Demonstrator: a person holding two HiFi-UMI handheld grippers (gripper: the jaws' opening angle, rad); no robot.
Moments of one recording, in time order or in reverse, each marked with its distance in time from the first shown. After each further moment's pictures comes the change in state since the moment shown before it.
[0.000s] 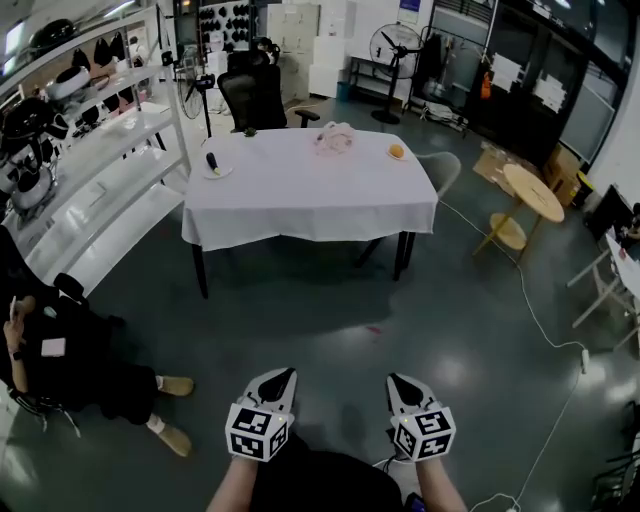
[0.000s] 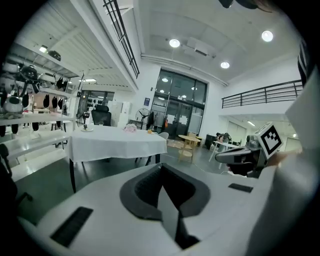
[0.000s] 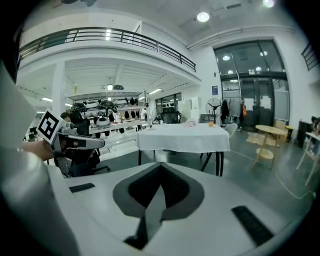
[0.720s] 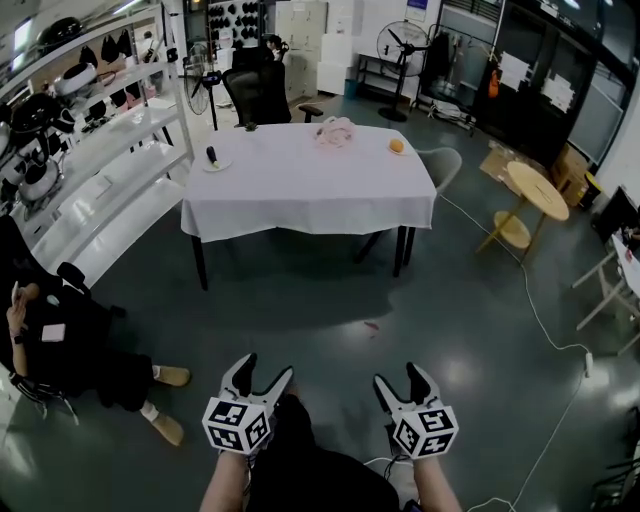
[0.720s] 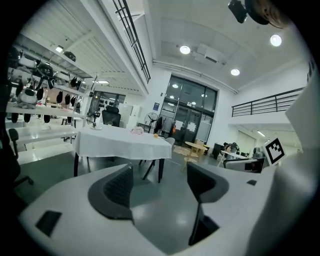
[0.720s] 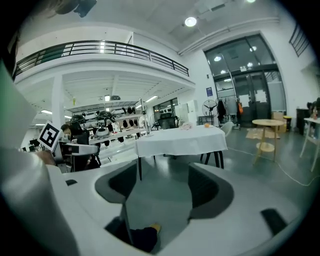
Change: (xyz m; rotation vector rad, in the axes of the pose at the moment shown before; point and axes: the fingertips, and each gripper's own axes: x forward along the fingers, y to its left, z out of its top) left arm -0.008 -0.006 -0.002 -0.095 -0.074 0.091; right arm -0.024 -0.037 -0.008 0.090 -0.078 0.020
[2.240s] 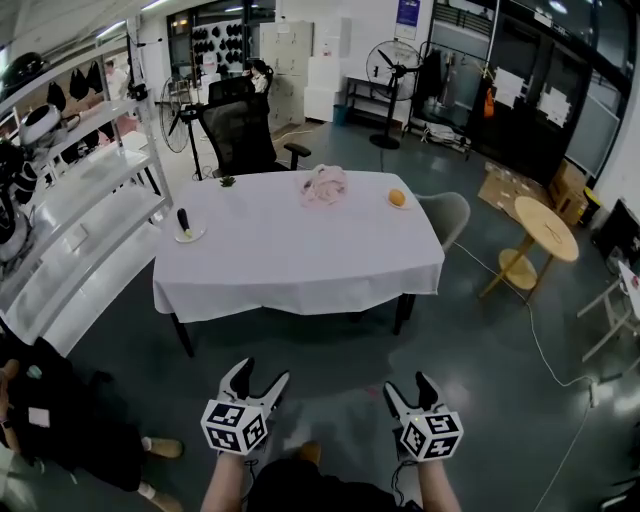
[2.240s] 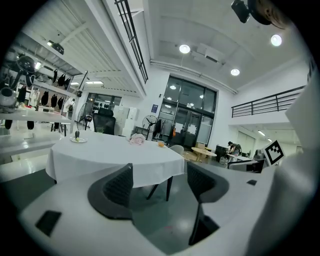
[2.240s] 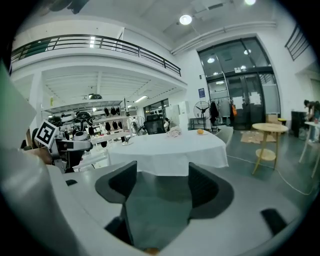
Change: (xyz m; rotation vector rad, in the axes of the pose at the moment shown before) left arm 0.265 0.106 0.112 0.033 -0.022 -0.036; right arm 0.224 -0.144 0.118 0.031 -0.012 -0.099
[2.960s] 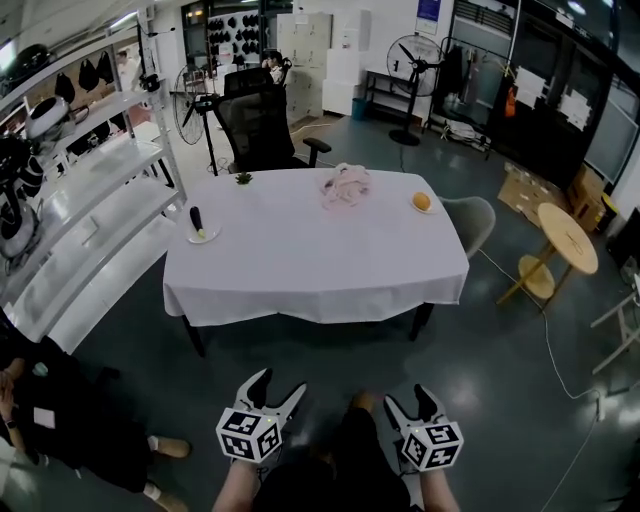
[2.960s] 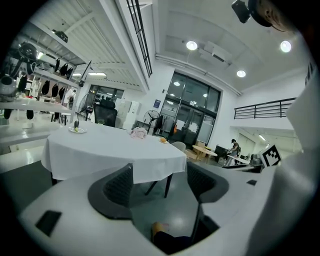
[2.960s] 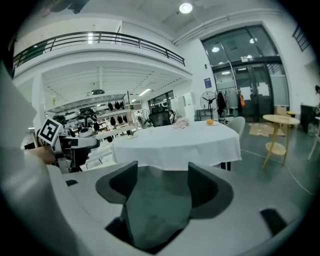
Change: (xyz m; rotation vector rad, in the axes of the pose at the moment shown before) left arm 0.036 0.023 -0.016 -0.064 0.048 -0.005; right arm 0.059 0.016 -0.016 0.002 0.086 0.078
